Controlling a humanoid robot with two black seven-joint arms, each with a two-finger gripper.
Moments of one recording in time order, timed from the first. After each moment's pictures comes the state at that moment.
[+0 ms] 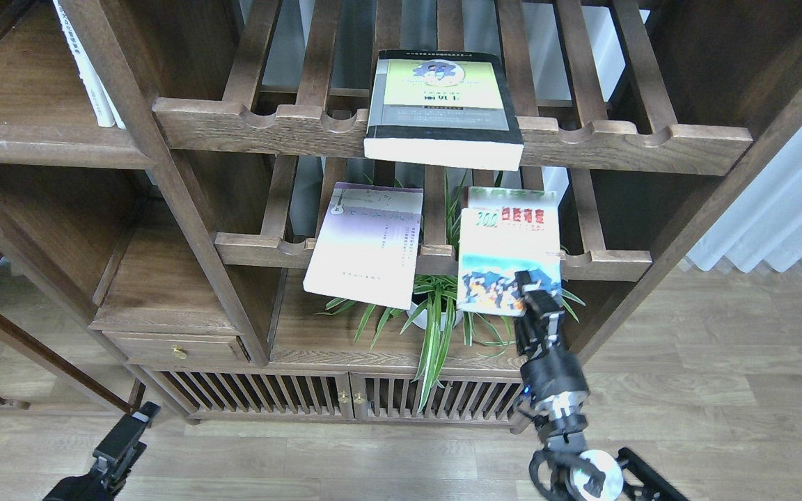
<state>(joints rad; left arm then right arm) 0.24 0.29 -1.17 -0.98 -0.14 -0.49 0.08 -0.06 0.01 0.98 1.06 0.23 0.58 0.27</state>
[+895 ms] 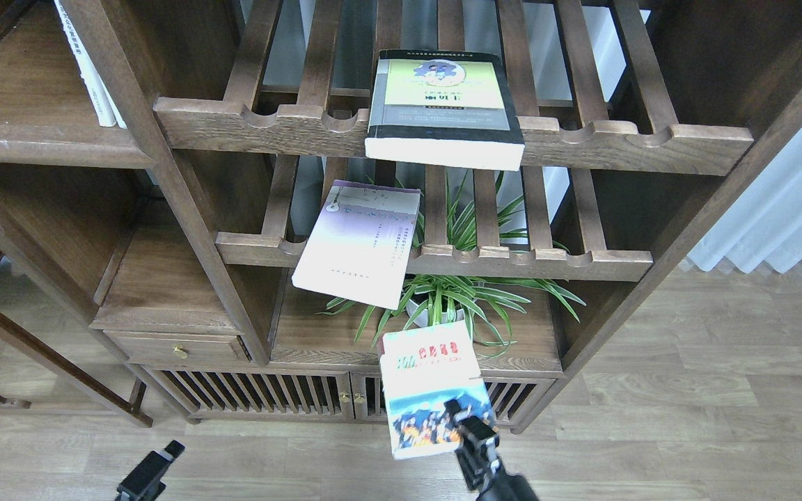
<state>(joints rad) 0.26 0.28 -0.96 -0.96 -0.16 -0.49 0.09 -0.28 0.01 0.74 1.02 0.17 0.58 0.13</state>
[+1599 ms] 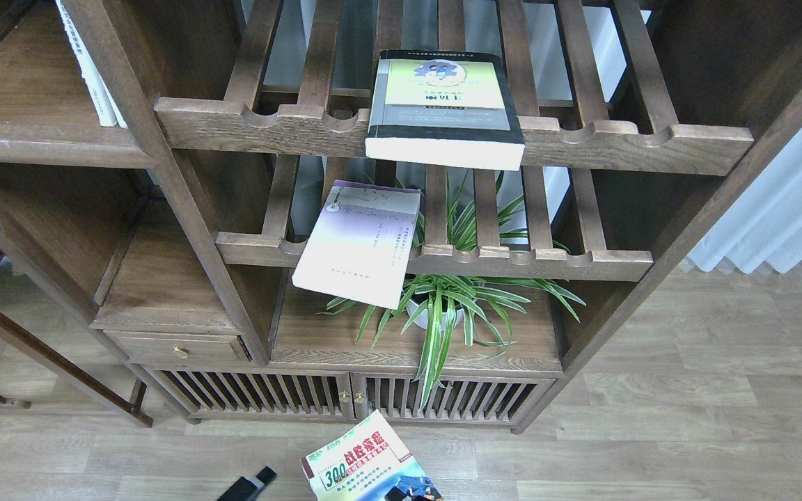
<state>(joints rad) 0.24 0.17 -0.72 -1.01 -0.24 -0.49 0.09 -0.25 0.02 0.62 0.90 0.16 0.58 -0.04</state>
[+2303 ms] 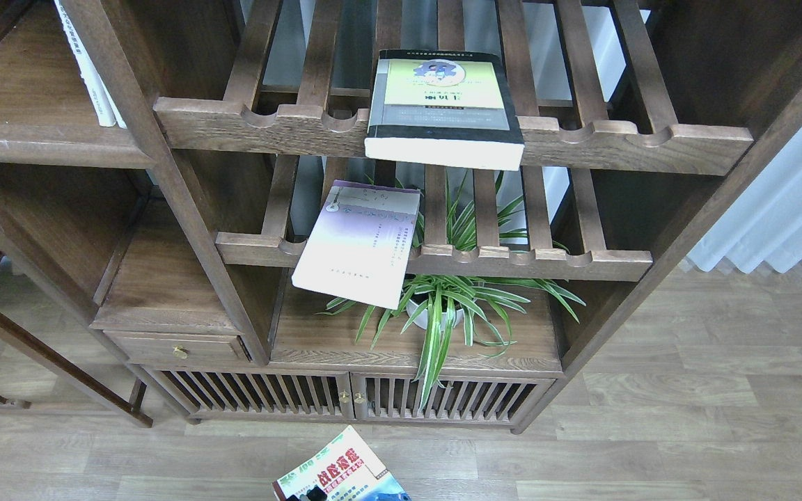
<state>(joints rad) 0.22 0.12 -0.66 -0.97 -0.24 -0.49 0.09 -0.25 0.01 0.56 0.94 0.16 0.58 -0.05</state>
